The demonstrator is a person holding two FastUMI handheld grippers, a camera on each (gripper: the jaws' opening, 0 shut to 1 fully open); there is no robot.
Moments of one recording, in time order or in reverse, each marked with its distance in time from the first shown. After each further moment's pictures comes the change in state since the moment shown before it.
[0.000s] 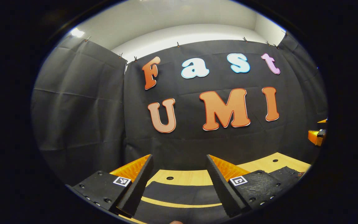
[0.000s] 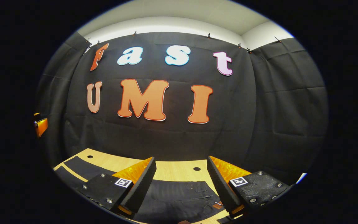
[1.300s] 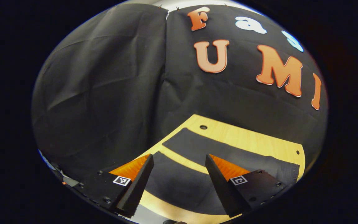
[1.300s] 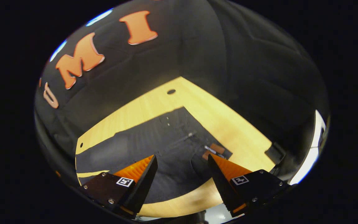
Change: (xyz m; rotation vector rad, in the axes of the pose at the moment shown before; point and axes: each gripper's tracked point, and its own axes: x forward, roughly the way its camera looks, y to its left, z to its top) left arm 0.001 0.109 -0.201 -0.218 0.633 0.357; right arm 0.026 -0.120 -0.273 0.458 0.857 -0.137
